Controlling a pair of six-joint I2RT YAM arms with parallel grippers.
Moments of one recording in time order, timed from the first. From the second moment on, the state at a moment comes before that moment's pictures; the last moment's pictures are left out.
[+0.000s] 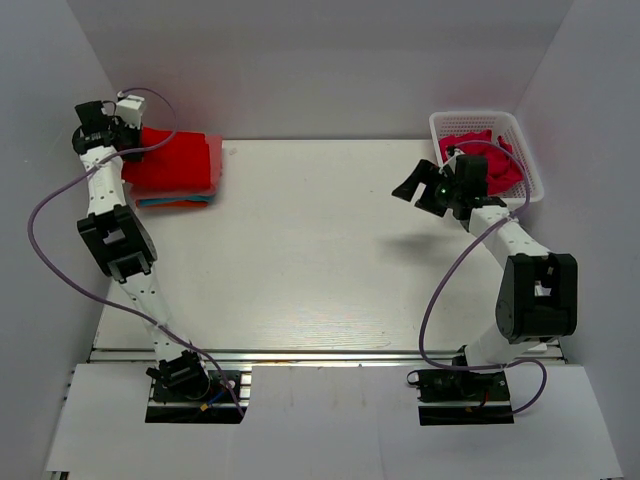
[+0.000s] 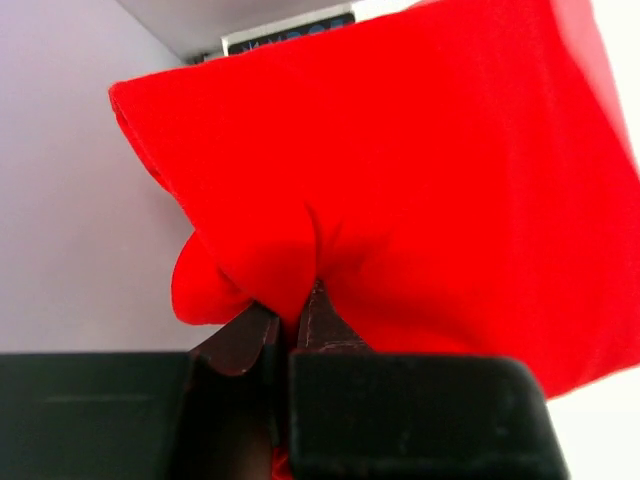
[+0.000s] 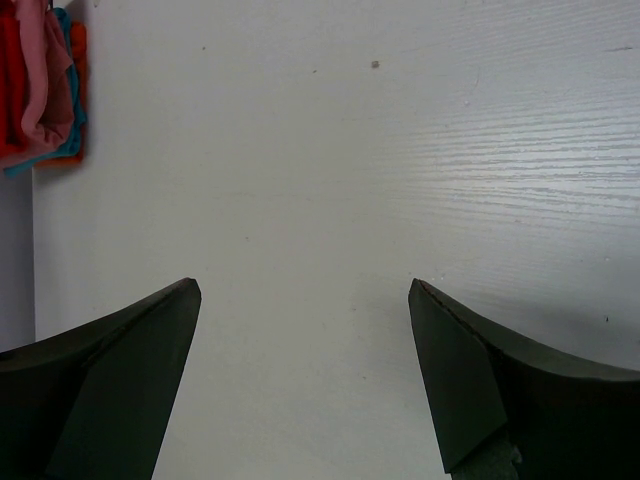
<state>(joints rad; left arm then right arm) 0.38 2.26 2.26 -0.66 0.35 0.51 0.08 1.58 1.09 -0.12 -0.43 0.49</state>
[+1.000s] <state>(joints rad) 0.28 2.11 2.09 -0.46 0.31 0.14 0.11 1.55 1.07 -0.12 -0.45 0.44</state>
